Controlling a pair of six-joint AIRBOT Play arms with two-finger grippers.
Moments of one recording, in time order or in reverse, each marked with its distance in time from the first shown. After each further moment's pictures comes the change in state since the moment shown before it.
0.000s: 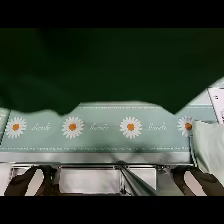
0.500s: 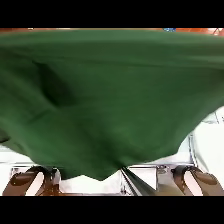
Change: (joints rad) left arm -0.224 0.055 -0.300 0.441 -0.154 -0.145; right arm 0.000 0.095 -0.318 0.005 0.032 0.018
